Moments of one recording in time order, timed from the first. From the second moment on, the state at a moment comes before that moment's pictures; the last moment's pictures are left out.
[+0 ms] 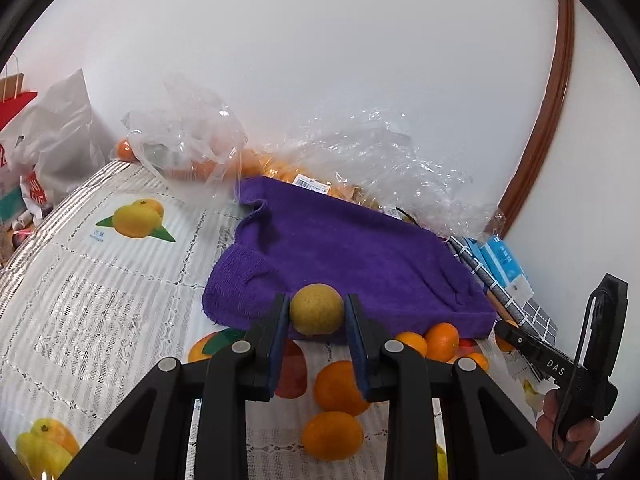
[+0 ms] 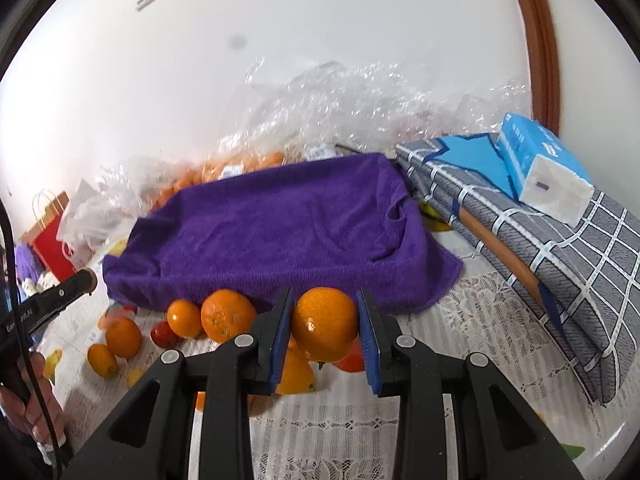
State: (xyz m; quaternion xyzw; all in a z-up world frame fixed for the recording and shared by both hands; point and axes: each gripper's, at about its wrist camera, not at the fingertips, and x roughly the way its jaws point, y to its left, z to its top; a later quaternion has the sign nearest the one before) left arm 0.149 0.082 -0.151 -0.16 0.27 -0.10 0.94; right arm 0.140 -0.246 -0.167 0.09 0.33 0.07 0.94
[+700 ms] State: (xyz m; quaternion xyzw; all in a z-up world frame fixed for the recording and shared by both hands) left arm 0.205 0.068 -0.095 -0.17 0.25 -0.08 0.95; right arm 0.180 -0.221 -0.118 0.05 0.30 0.08 0.95
